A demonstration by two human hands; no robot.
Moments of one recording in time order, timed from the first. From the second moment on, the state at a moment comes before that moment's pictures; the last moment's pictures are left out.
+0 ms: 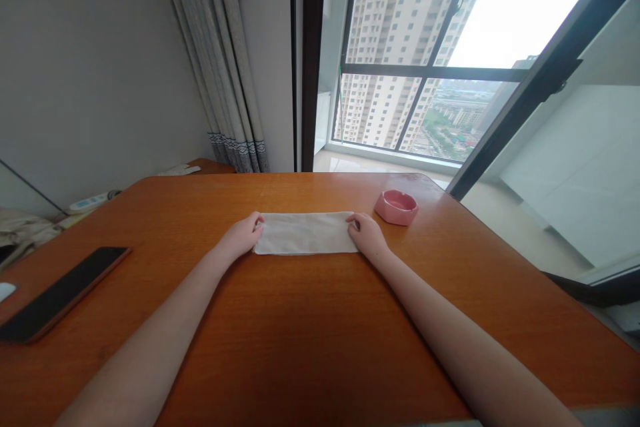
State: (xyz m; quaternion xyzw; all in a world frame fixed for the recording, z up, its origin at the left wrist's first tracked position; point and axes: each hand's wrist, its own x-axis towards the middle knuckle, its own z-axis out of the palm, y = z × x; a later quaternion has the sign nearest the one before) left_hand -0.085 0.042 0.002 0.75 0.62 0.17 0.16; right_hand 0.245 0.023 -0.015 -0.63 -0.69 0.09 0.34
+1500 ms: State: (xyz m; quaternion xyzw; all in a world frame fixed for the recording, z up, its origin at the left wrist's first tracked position) left_hand -0.057 0.032 -0.010 0.83 0.54 0.07 0.07; right_hand 0.213 0.001 -0.015 -0.62 -0.77 0.06 0.09
